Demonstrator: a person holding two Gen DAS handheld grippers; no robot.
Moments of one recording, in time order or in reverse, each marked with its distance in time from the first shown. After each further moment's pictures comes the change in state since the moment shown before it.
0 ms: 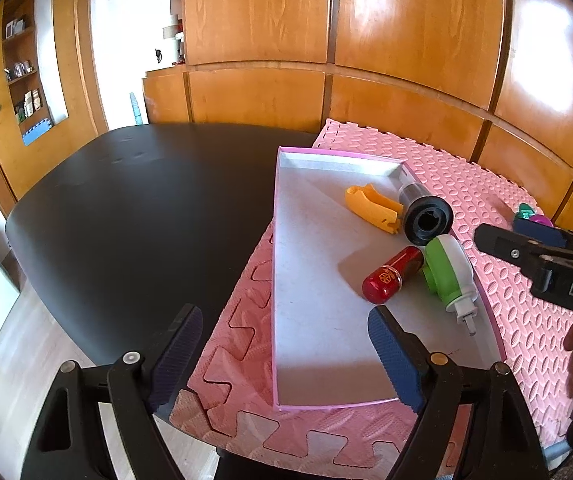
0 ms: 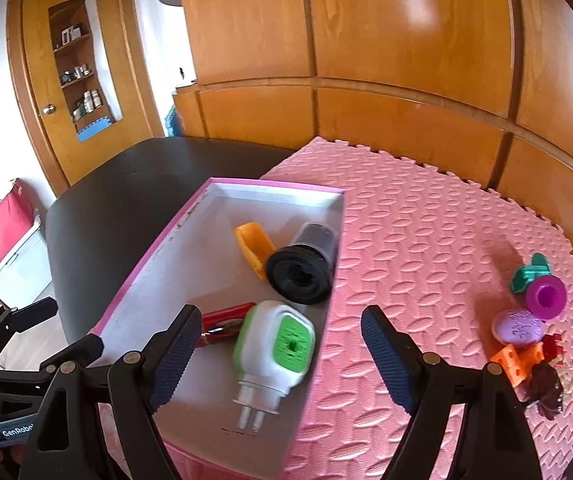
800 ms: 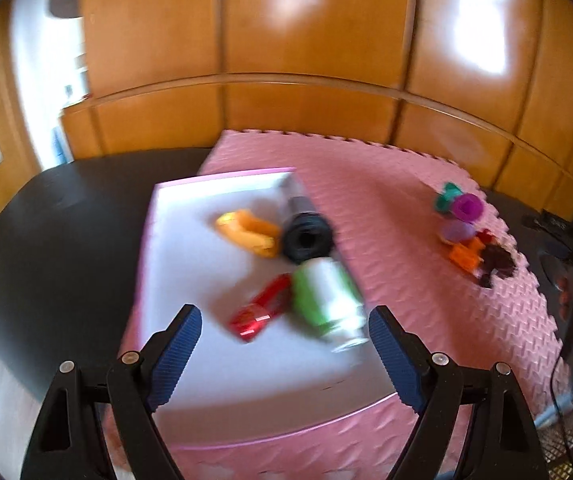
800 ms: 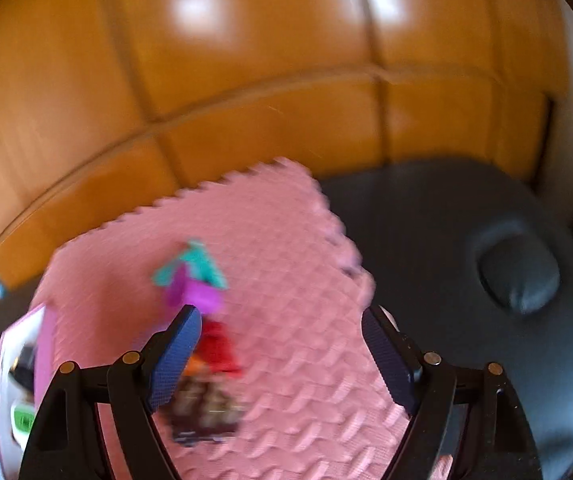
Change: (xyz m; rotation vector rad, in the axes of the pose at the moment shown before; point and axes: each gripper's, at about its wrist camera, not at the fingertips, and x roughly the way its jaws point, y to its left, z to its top) left arm -0.003 -0.093 0.036 0.193 0.018 -0.209; right arm -0.082 -0.279 -0.075 0.717 -0.093 -0.475
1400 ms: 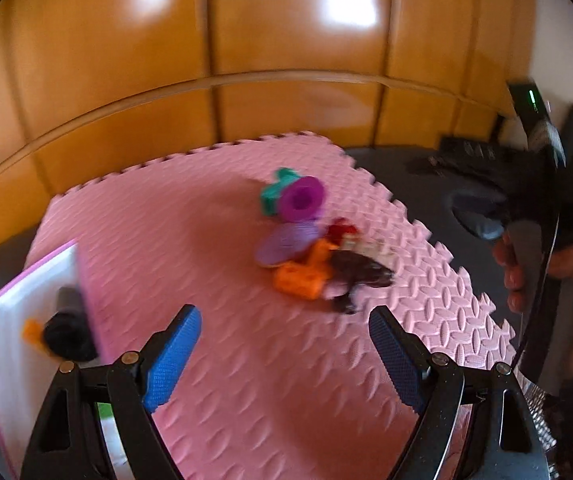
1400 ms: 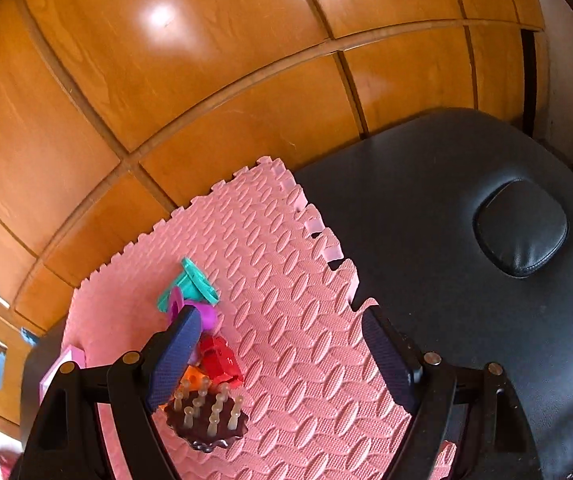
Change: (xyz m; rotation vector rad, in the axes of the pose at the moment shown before) left arm 0.056 -0.176 0.030 0.346 0.021 -0.292; right arm -0.010 -0.027 0.019 0.147 0.024 0.110
